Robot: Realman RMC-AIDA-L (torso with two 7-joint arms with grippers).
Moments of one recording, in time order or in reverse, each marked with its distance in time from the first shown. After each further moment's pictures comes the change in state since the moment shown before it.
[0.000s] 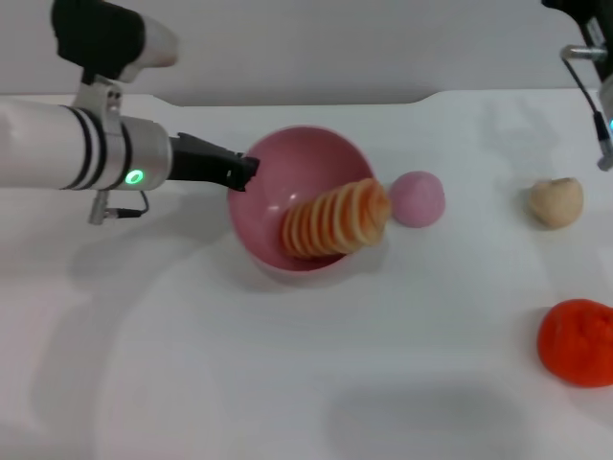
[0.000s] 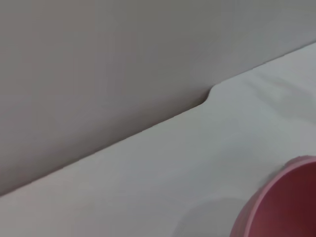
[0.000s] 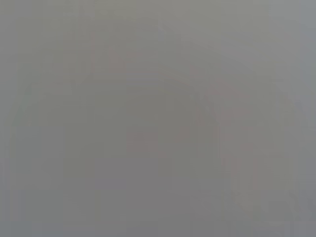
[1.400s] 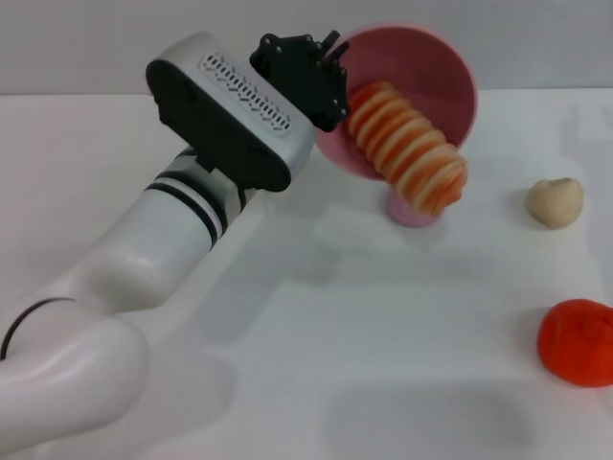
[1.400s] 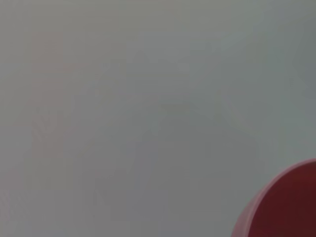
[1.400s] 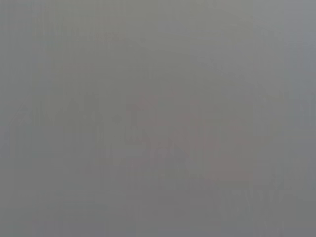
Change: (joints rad) left arm 0.147 -0.009 0.792 0.030 0.018 -1.282 0.127; right arm 0.016 0.002 0.109 0.218 0.005 0.152 0.004
